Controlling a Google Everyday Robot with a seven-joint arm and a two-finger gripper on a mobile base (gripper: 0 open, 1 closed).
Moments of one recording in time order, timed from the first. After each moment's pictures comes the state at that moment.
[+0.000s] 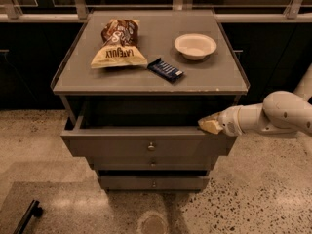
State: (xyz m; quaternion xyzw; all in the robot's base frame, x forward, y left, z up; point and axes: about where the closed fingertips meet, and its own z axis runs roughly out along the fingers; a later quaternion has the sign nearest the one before) arm 0.606 -0.194 0.670 -0.34 0.84 0.22 0.36
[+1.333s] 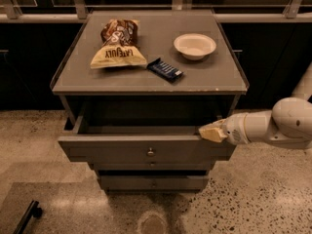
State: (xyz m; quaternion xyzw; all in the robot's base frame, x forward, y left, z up) arm 0.562 -0.183 0.687 -0.32 0.84 0.25 0.36
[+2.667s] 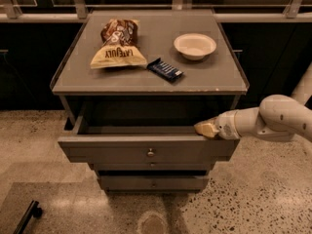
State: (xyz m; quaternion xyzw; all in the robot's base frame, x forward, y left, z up) arm 0.593 -0.182 0.660 -0.30 0.85 0.26 0.34
